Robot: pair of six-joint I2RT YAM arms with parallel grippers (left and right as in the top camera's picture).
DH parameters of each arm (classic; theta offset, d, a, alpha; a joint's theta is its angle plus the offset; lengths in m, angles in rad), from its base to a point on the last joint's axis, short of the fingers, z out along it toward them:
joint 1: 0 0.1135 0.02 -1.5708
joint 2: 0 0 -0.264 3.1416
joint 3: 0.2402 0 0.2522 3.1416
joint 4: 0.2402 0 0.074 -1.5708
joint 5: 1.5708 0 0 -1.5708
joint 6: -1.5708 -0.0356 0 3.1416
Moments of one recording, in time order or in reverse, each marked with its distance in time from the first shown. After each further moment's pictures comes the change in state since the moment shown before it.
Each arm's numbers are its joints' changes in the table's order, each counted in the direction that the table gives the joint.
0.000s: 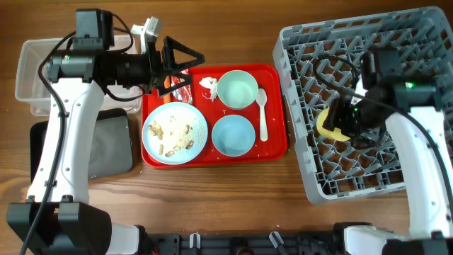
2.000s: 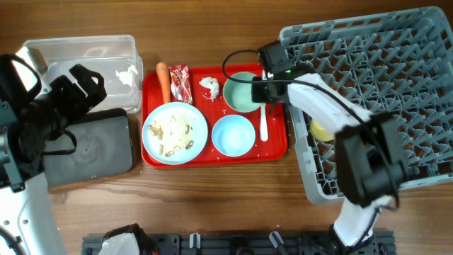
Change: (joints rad) left arm 0.289 -0.401 0.103 0.272 -0.941 -0.004; right arm 0.368 0.497 -0.009 -0.802 0.091 -0.021
